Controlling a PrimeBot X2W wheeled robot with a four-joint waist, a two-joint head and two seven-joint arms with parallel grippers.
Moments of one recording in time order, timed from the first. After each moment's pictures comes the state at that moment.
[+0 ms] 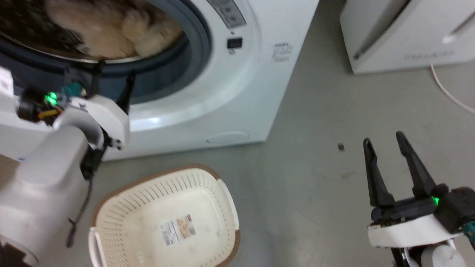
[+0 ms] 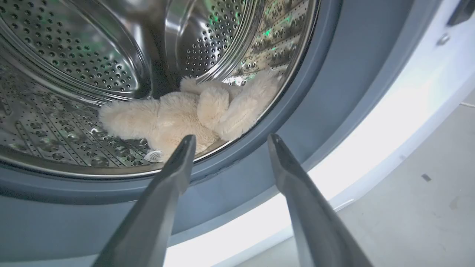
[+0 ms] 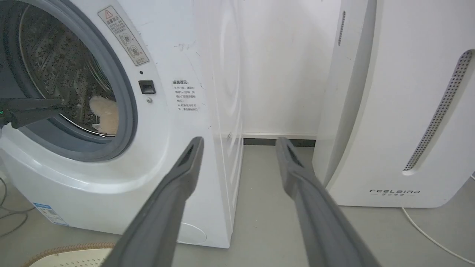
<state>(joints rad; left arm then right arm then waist) -0.99 0.55 -0.95 0.79 -0.78 0.05 -0.24 -0.10 -0.05 0.00 -0.06 0.11 0.13 -0.26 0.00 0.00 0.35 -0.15</state>
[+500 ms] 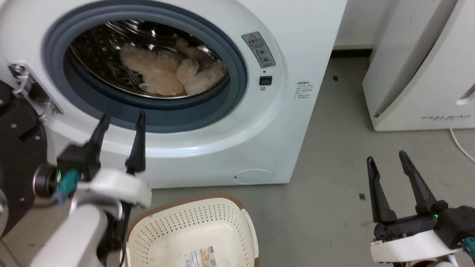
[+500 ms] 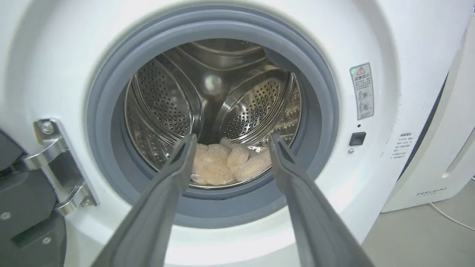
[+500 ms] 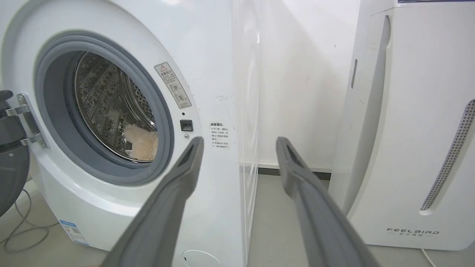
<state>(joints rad) -0.43 0.52 -0.50 0.15 -0.62 0.27 -0.26 -0.02 -0.05 -0.01 -0.06 0.09 0.13 -0.26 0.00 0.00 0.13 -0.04</state>
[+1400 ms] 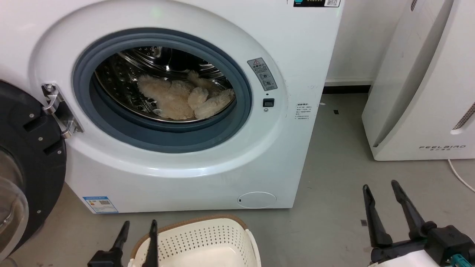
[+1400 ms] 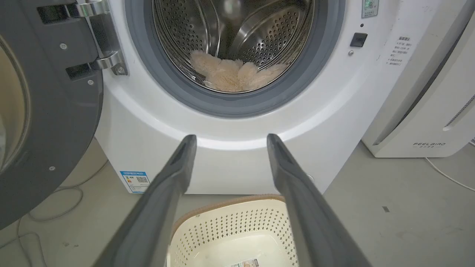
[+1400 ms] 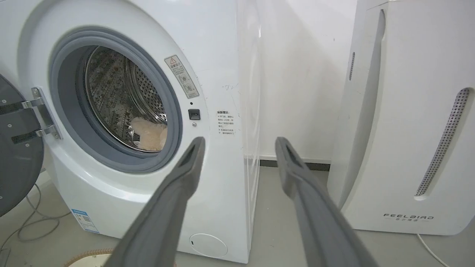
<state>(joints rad) 0.10 0.26 -0.25 0.13 -0.35 0.19 -0.26 0.06 -0.05 -0.01 0.00 0.10 0.13 -0.26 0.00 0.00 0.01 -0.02</state>
